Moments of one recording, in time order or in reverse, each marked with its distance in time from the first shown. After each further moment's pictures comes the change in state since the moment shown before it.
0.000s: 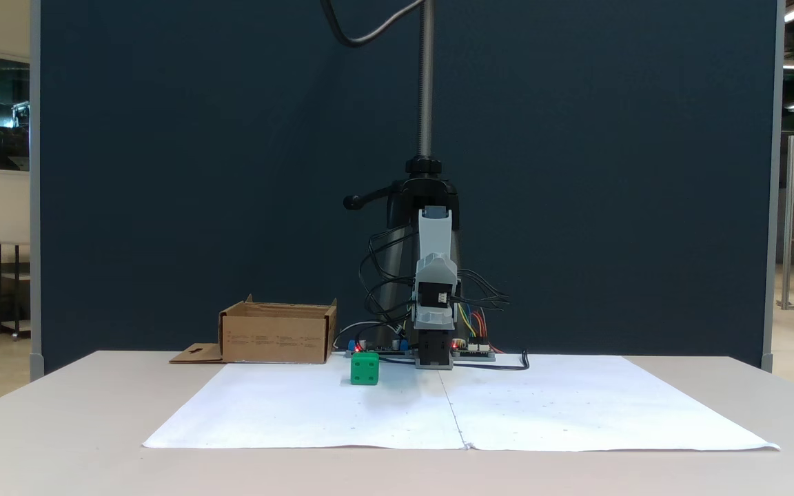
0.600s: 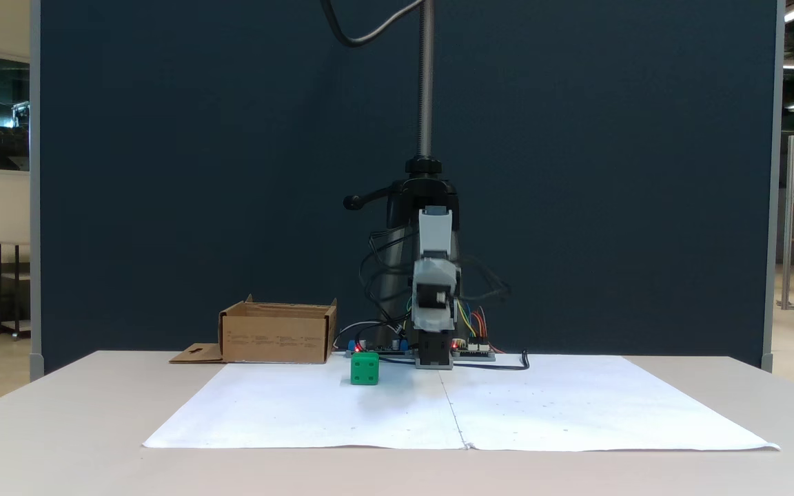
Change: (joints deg) arm 1.3 0.0 -15.0 24.6 -0.1
